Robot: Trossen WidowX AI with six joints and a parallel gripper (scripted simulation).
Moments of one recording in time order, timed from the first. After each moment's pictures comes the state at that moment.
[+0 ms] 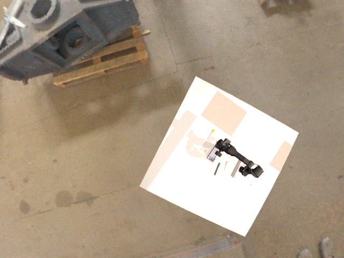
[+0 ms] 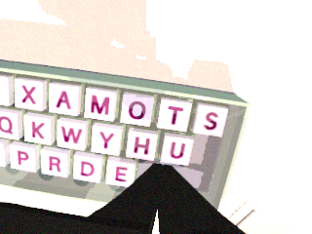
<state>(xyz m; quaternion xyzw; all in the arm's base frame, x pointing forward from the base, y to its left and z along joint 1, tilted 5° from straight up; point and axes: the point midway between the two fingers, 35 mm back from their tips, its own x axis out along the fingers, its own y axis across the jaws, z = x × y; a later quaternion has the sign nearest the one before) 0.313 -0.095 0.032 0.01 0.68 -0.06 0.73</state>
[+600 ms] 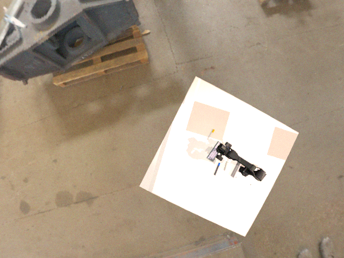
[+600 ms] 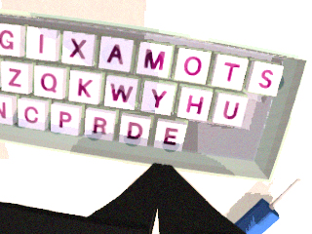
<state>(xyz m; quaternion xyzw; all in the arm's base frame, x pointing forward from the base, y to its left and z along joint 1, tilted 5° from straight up) 0.288 -0.068 0.030 0.01 0.67 -0.05 0.74</state>
